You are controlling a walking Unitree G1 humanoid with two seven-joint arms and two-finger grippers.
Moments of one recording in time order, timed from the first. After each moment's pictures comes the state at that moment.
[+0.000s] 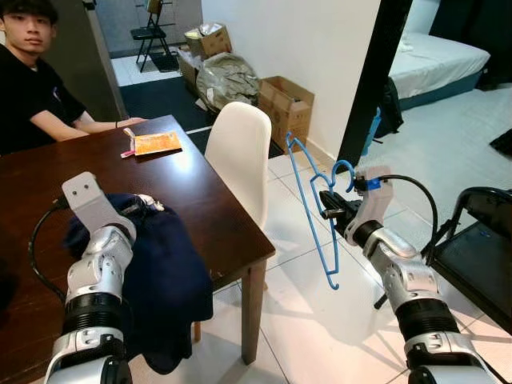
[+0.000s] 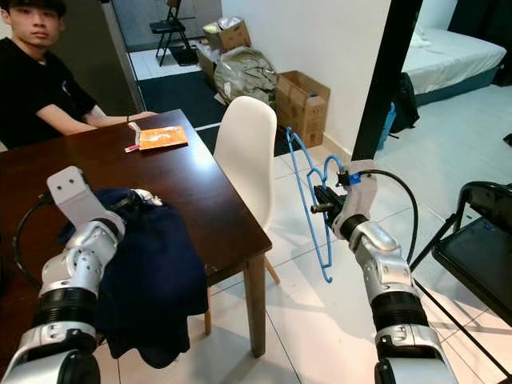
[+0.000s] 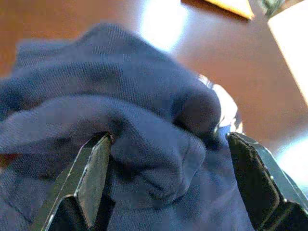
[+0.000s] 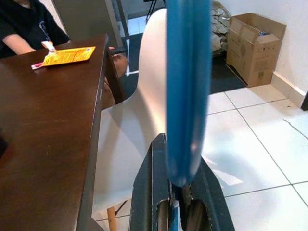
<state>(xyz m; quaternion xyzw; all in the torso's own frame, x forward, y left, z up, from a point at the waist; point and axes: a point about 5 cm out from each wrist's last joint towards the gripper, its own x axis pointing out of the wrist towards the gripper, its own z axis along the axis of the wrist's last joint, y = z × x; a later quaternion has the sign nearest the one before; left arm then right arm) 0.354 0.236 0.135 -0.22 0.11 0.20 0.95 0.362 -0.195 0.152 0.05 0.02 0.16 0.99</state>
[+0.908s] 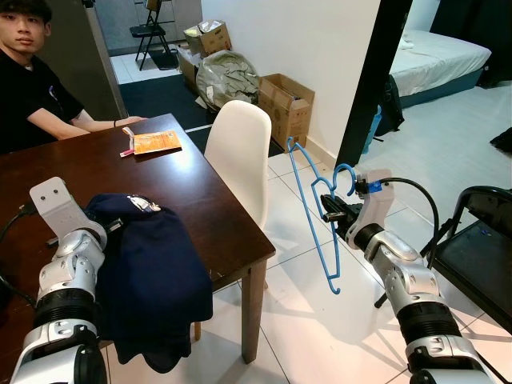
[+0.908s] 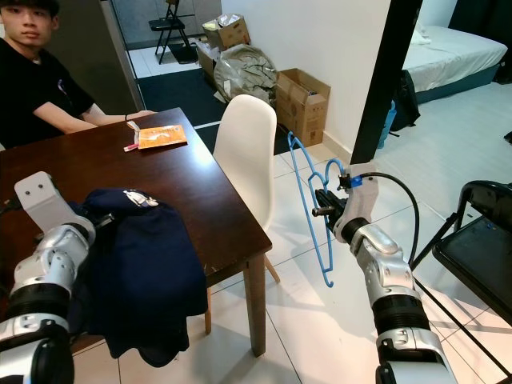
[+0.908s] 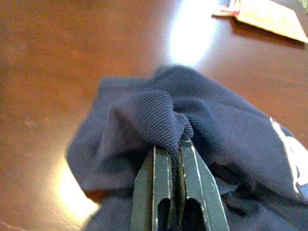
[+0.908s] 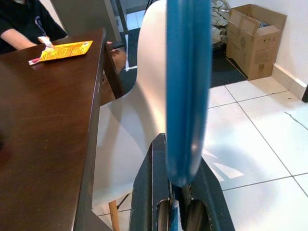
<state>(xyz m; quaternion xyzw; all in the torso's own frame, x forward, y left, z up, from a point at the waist) 0.348 0.292 0.147 -0.15 0.08 0.25 0.95 0.359 -0.197 0.148 0.05 0.03 0.16 0.99</state>
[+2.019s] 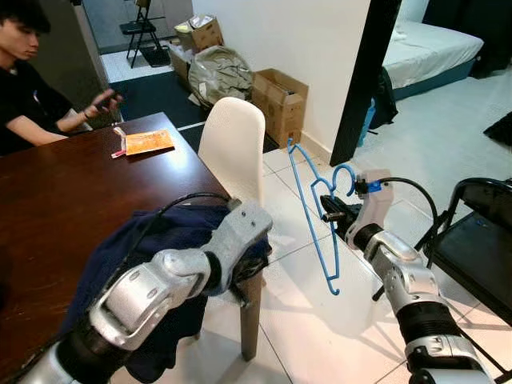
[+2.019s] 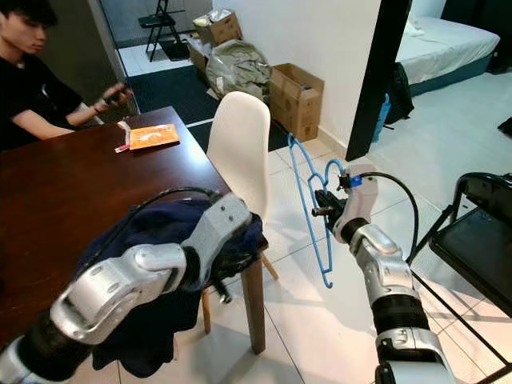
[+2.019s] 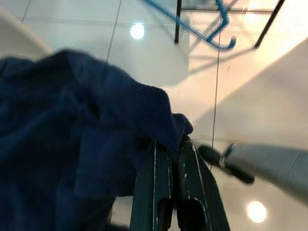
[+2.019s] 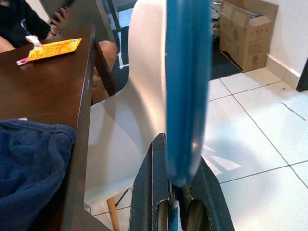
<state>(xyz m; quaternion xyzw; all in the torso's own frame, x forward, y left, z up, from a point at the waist) 0.273 0.079 0.172 0.19 0.19 -0.41 0.87 0.359 -0.197 0.147 0.06 0.04 0.16 0.98</state>
